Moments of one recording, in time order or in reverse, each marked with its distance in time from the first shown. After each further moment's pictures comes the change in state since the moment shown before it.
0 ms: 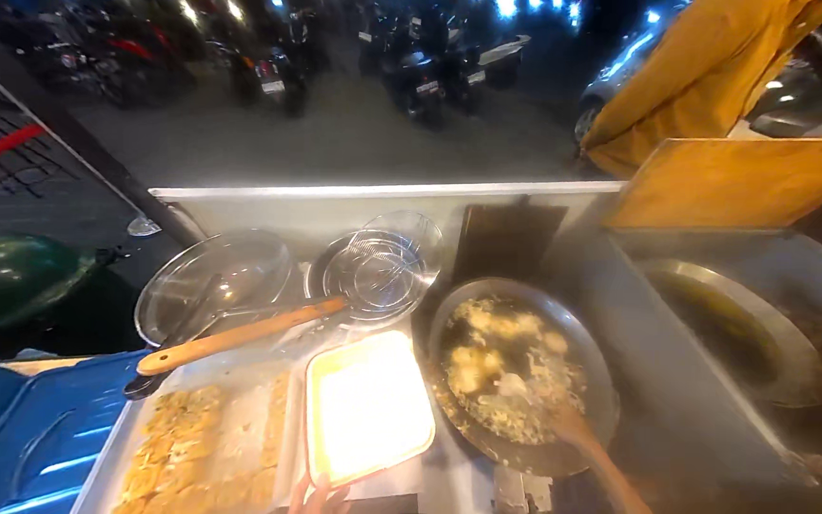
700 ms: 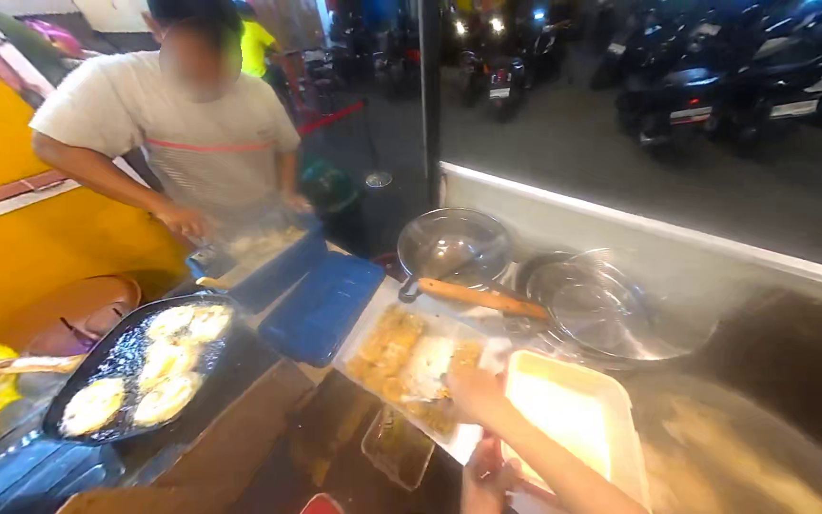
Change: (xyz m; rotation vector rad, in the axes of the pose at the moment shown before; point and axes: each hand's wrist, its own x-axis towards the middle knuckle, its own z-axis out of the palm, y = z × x) left_hand -0.005 0.011 0.001 -0.088 0.008 0.027; right_hand -0.268 -0.462 0.240 -1.074 -0.432 -1.018
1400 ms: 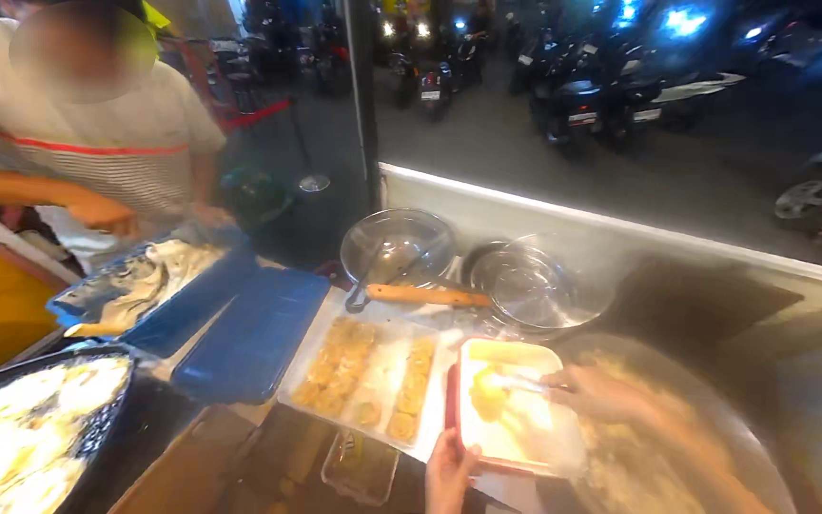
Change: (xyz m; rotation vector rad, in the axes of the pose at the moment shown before) left_hand 0.011 0.005 -0.005 0.074 -0.089 0.000; right_hand -0.149 0.188 -0.004 0.380 0.020 0.308
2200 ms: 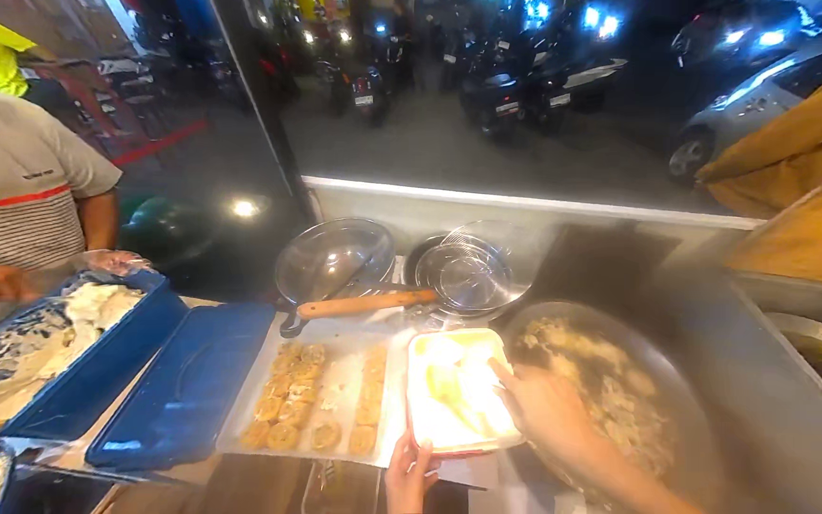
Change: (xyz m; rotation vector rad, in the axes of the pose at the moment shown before) left_hand -0.006 -0.003 0.008 0.015 0.073 -0.031; right_hand -0.050 -0.007 0.075 -0.286 0.552 0.070
